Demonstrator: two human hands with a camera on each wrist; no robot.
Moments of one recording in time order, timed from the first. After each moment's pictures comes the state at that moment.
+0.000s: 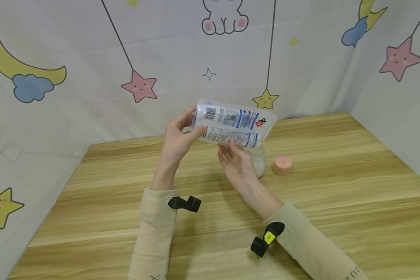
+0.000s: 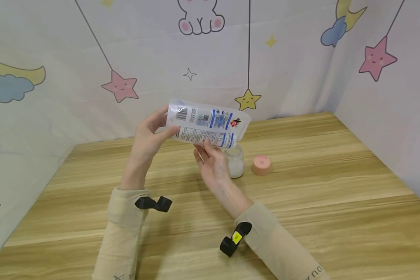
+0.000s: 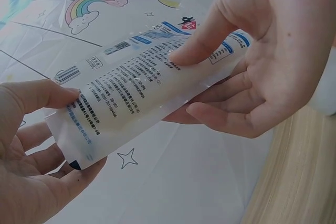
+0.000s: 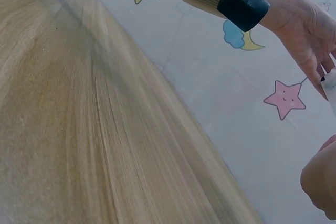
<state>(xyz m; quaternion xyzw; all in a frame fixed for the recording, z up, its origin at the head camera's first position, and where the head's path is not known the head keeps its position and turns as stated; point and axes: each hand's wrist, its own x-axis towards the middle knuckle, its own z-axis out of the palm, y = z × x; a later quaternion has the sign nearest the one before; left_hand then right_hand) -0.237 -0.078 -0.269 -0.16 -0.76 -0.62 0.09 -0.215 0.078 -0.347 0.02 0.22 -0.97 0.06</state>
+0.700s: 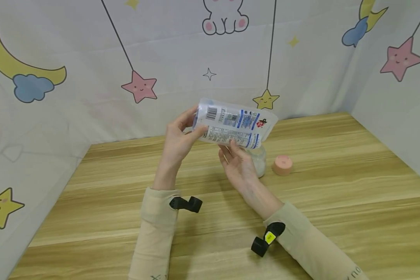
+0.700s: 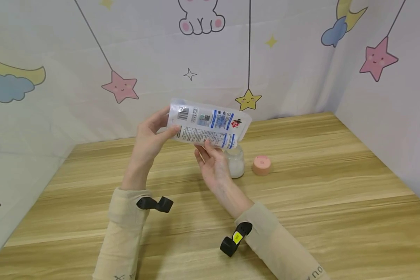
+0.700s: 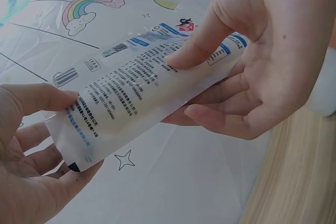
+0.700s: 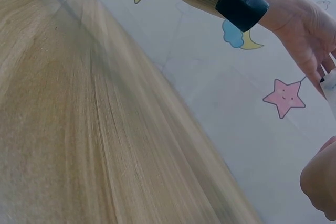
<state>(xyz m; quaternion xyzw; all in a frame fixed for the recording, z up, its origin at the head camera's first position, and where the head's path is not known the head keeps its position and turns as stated) -0.242 -0.077 -0.270 -0.17 -0.76 -0.62 0.10 -0.216 0.077 -0.347 0.03 0.22 -0.97 0.05</state>
